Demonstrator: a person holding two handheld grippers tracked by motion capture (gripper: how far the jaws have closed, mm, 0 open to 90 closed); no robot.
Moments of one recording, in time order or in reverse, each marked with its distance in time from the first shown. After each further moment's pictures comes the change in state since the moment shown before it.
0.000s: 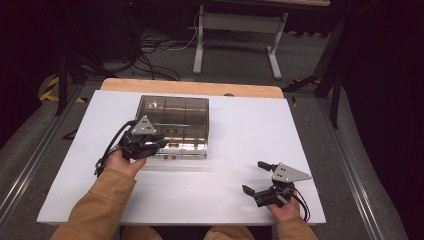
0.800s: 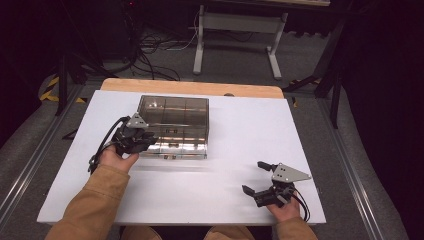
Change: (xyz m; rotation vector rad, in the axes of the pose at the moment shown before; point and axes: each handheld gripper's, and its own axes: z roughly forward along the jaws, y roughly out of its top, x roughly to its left) left arm 0.027 -0.013 0.007 0.081 0.058 -0.079; right arm 0.000 0.000 0.000 0.003 0.000 -0.002
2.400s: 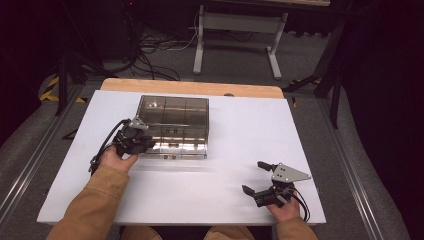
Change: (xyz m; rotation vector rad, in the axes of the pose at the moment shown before) left arm 0.014 -0.014 0.022 0.085 -0.018 -0.034; right arm 0.000 0.000 0.000 -0.002 -0.001 0.000
